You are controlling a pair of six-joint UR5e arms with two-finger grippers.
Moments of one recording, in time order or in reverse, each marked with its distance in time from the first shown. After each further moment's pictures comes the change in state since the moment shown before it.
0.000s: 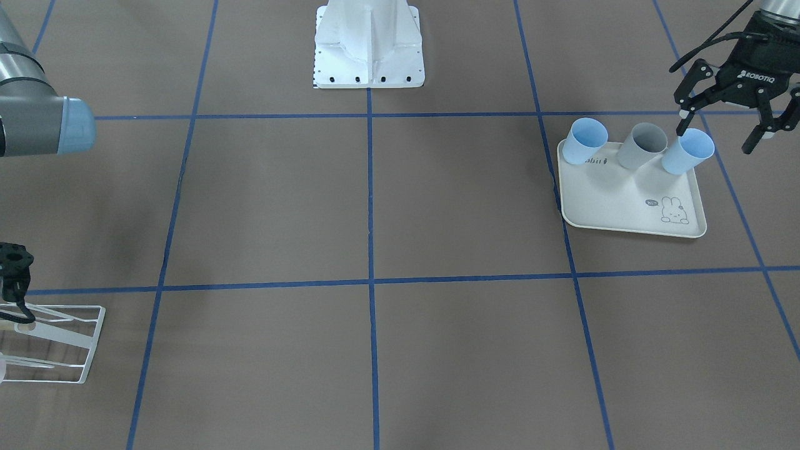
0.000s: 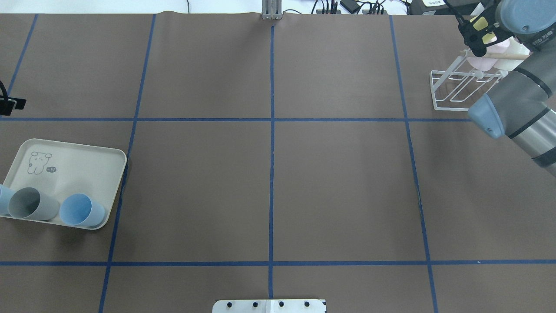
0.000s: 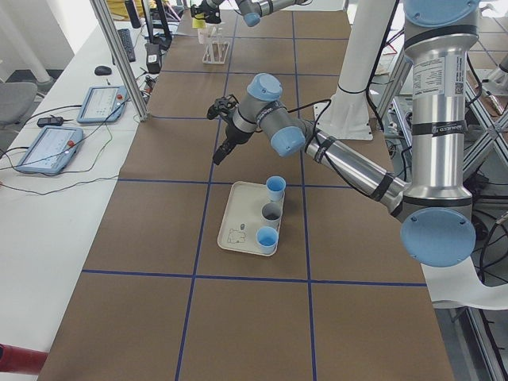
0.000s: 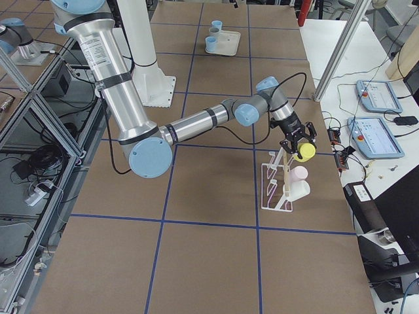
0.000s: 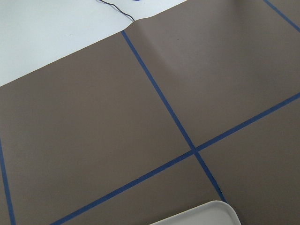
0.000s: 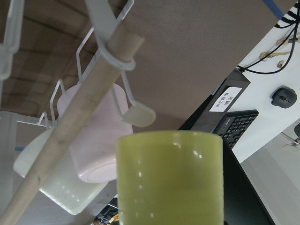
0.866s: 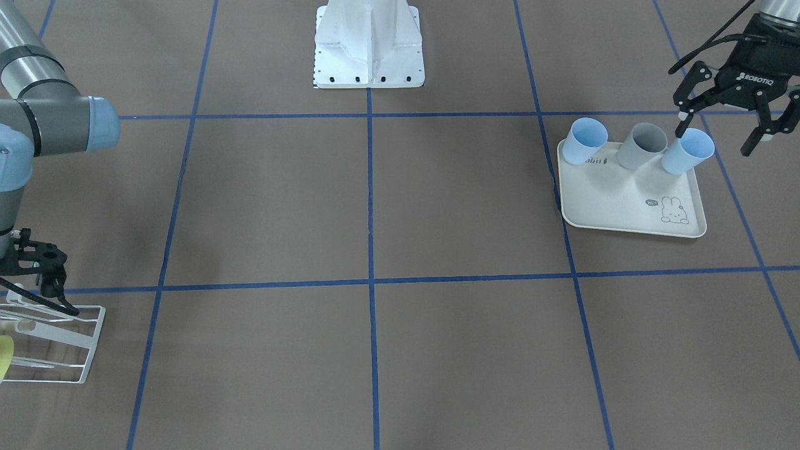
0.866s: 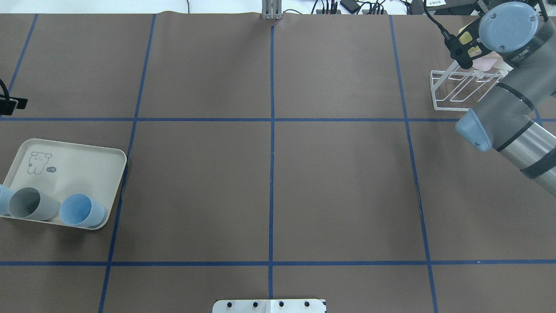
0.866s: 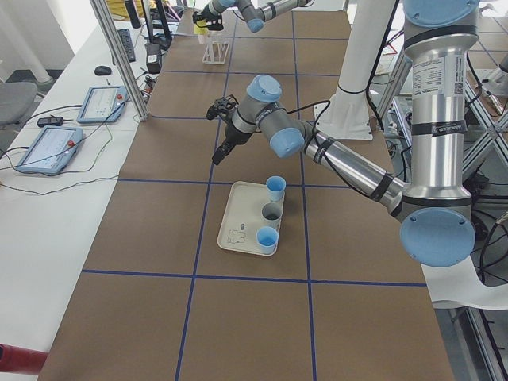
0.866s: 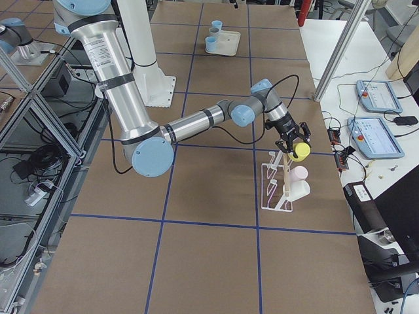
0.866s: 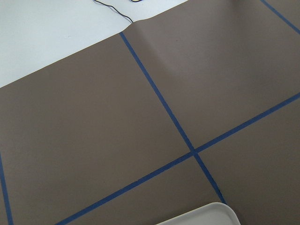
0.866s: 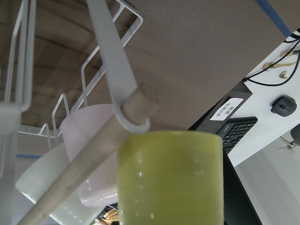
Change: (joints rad) left arm 0.001 -0.001 0.009 -0.017 0.000 0.000; right arm -0.061 -0.005 -0.002 -0.001 -0.080 0.005
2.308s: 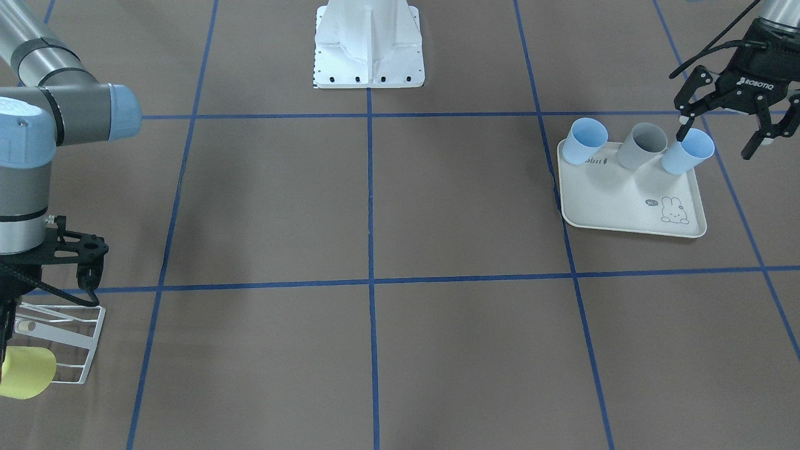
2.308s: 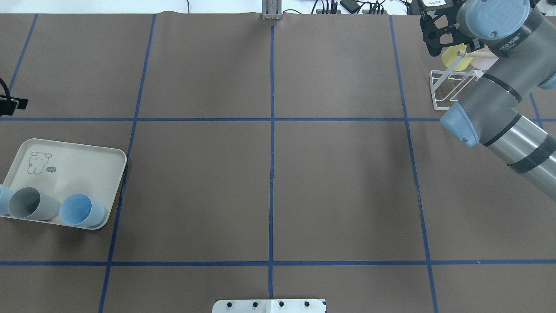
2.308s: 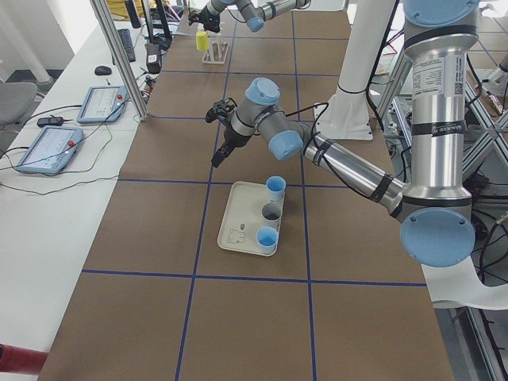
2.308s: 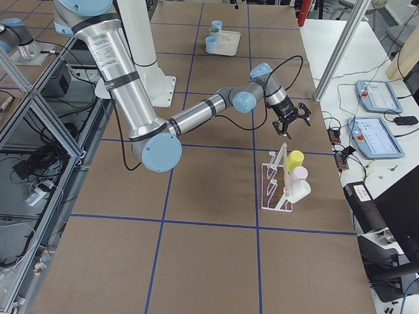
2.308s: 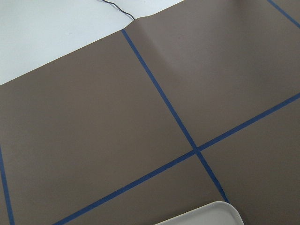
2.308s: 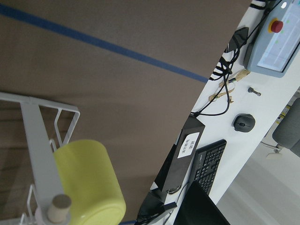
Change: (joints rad) left arm 0.000 0.002 0.033 -0.034 0.001 -0.006; right arm -0.013 0.059 0.082 -0.004 0.195 0.361
